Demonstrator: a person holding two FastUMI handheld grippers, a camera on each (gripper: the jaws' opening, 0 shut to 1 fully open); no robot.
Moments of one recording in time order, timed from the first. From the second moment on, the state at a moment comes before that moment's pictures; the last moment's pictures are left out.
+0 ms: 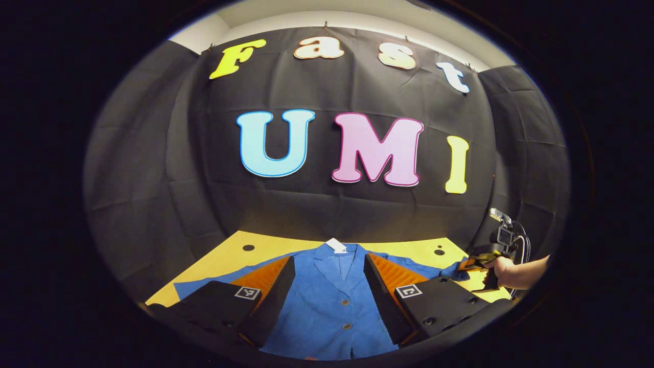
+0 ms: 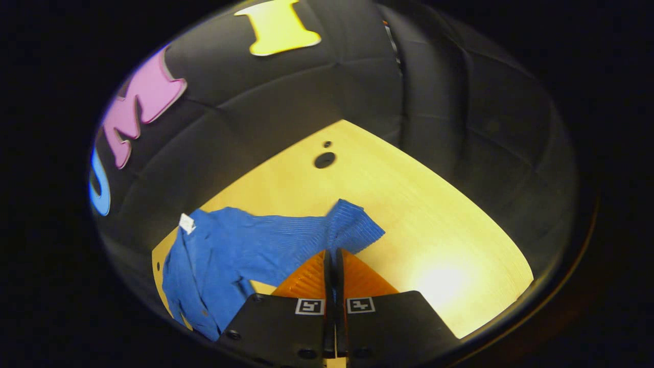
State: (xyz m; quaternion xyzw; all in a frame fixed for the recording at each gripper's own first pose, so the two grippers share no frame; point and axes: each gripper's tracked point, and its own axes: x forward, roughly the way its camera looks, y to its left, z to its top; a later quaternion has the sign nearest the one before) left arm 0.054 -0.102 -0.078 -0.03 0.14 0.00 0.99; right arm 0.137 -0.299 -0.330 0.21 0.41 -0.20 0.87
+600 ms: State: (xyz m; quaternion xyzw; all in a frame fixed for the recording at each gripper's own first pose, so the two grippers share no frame) left arm -0.006 0.128 -0.136 -0.06 0.17 0.17 0.97; right arm 0.301 0.171 -0.359 0.15 0.43 0.07 0.89
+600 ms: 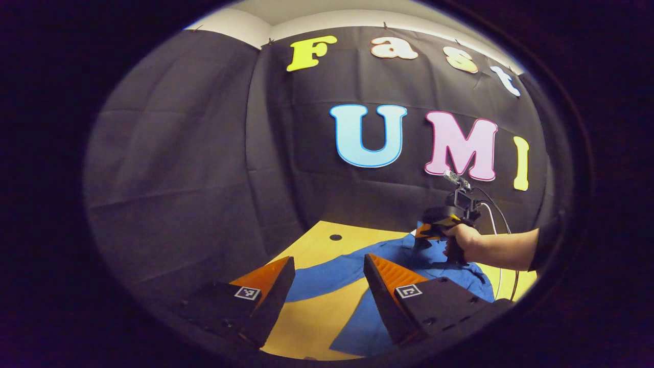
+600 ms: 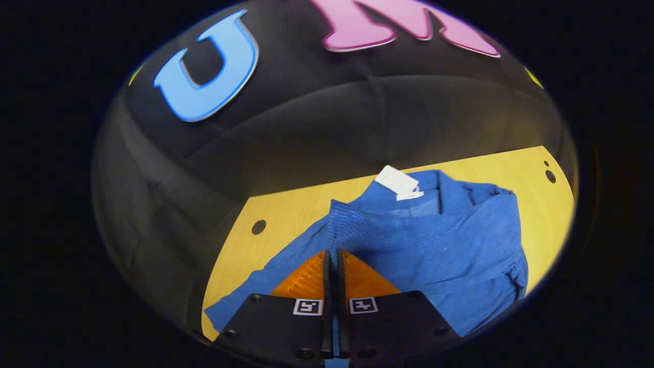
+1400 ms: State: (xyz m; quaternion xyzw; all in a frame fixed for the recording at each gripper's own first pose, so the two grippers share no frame) left arm 0.095 0.284 -0.356 -0.20 0.44 0.28 0.83; right arm 0.135 0.060 -0.311 0.06 0.37 0.14 0.92
